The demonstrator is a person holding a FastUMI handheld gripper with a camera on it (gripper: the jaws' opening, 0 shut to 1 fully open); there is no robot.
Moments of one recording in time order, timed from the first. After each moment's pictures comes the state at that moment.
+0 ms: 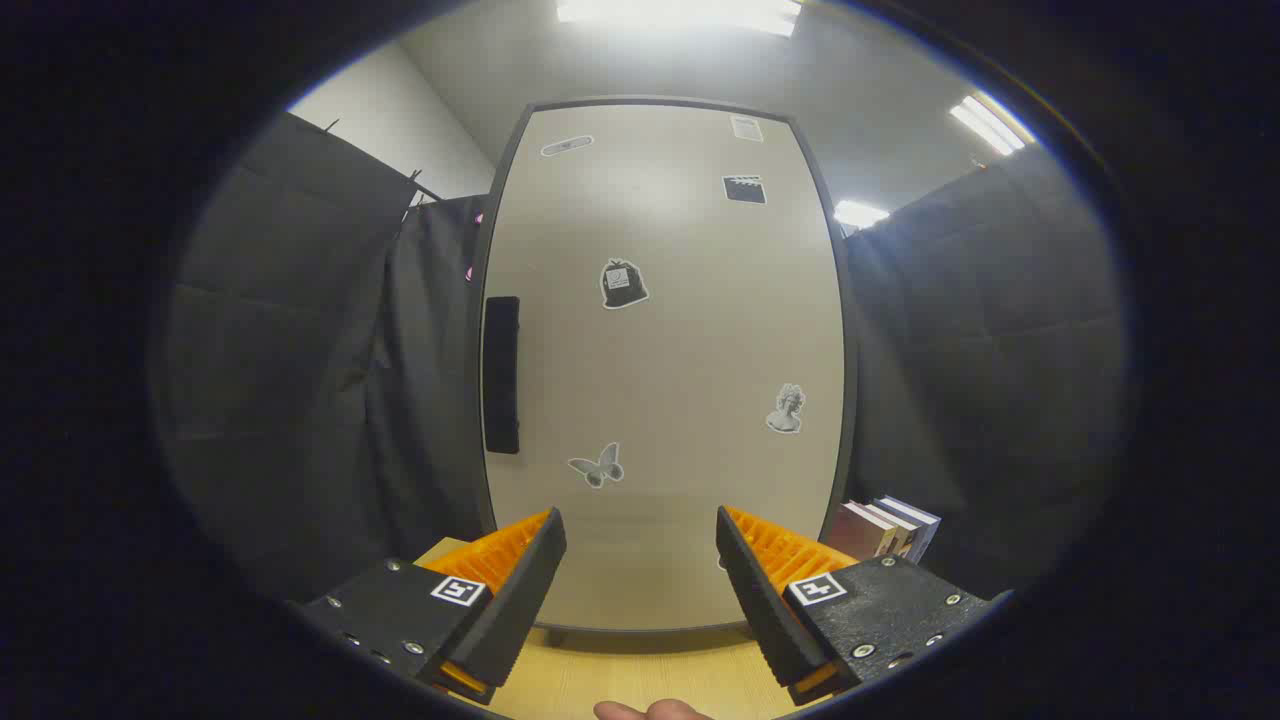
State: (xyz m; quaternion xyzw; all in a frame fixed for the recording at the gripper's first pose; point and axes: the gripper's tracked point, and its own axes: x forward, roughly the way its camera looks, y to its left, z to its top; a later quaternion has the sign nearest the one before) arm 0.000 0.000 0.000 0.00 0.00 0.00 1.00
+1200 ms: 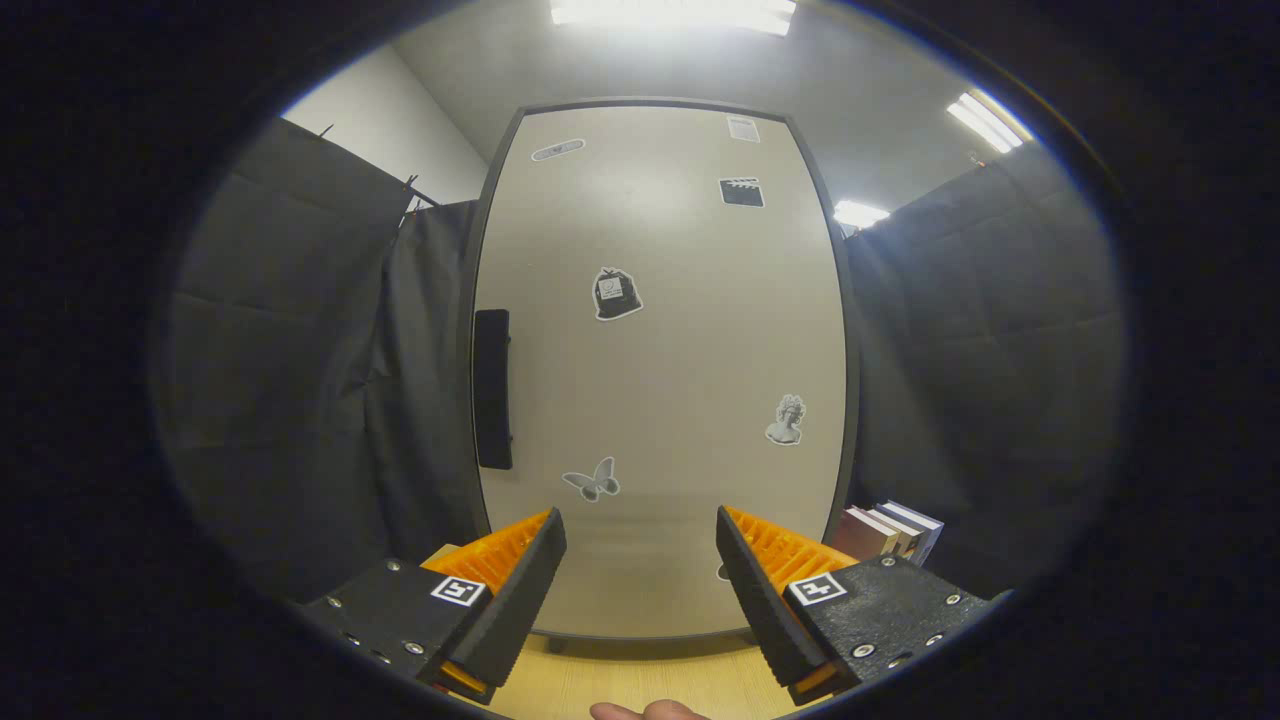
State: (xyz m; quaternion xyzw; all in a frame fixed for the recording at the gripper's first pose) arm 0.011 0.001 0.011 0.00 -0.01 0.01 1.00
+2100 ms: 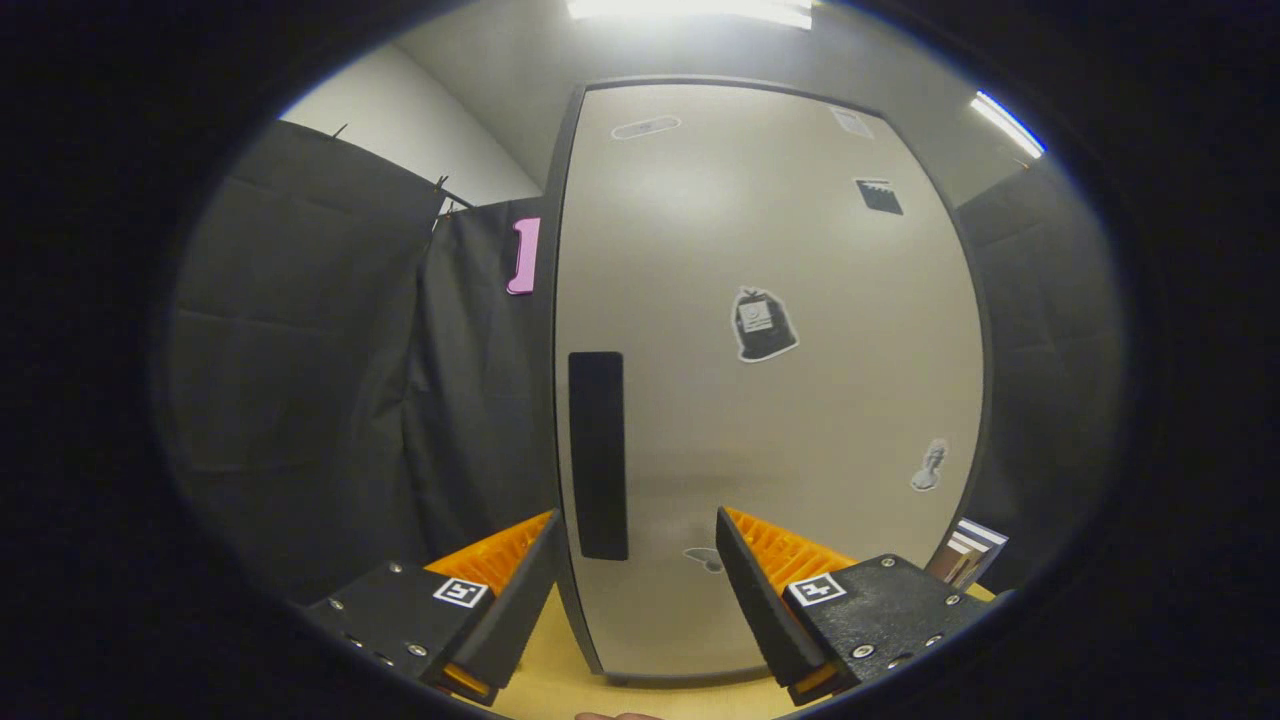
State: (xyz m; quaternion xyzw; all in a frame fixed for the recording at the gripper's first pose) arm 0.097 0.107 0.043 0.00 0.01 0.07 1.00
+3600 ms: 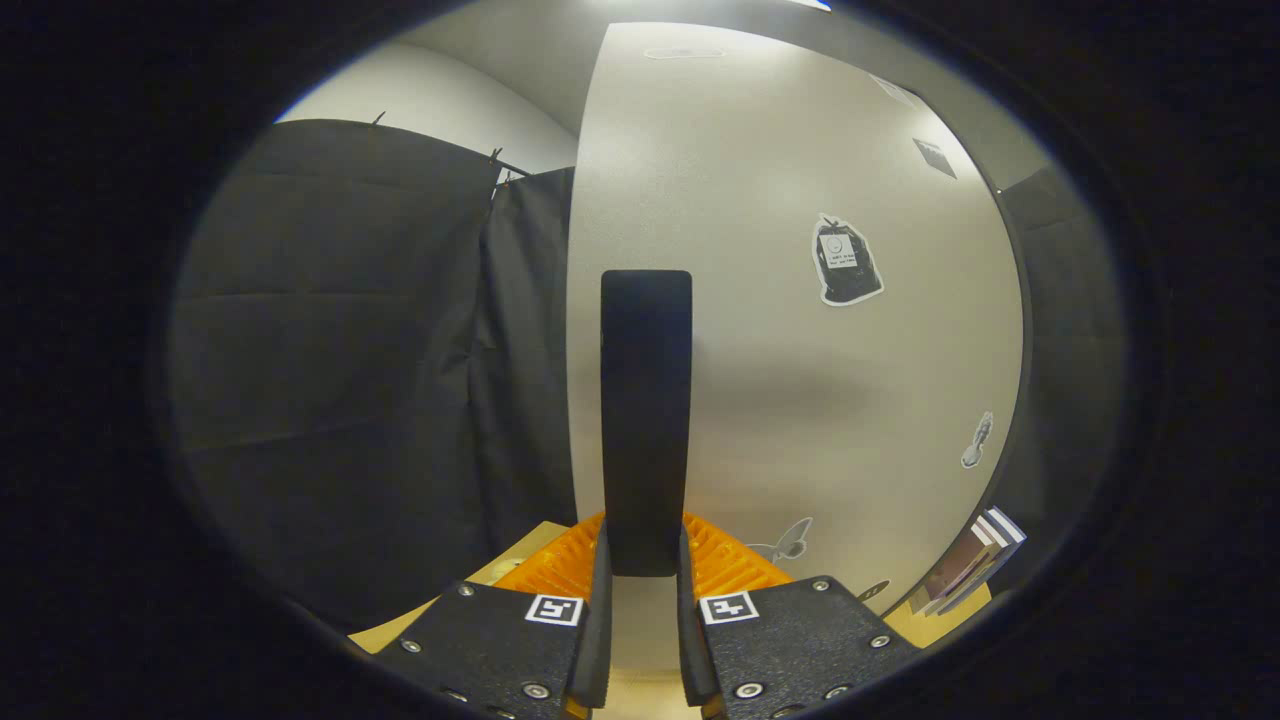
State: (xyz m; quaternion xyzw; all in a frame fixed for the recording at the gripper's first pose) arm 0.057 0.120 0.029 -0.01 0.05 0.18 0.98
